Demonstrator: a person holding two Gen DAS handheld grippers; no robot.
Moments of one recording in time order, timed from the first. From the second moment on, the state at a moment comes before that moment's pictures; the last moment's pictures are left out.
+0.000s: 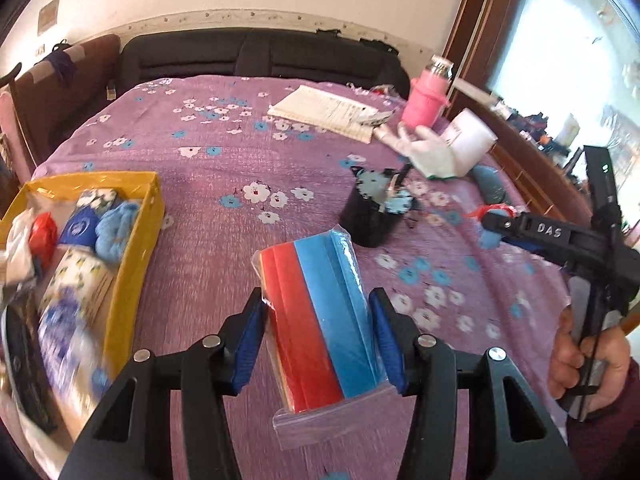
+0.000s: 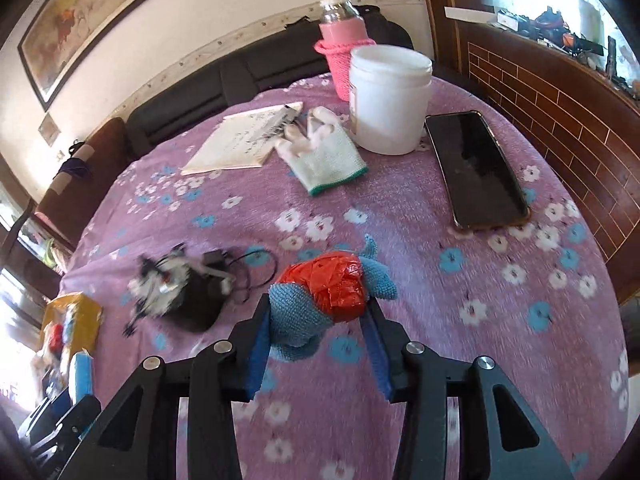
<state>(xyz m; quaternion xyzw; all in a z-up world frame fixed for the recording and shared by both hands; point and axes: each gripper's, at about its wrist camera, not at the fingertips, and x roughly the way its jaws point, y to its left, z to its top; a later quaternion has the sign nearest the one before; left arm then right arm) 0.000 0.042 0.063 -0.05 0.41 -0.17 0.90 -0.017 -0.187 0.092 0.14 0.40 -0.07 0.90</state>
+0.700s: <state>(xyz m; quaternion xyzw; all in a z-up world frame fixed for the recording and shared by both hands) -0.093 0.256 0.068 -0.18 0.37 -0.01 0.91 -0.063 0.041 0.100 0.02 0.42 0.12 0.90</state>
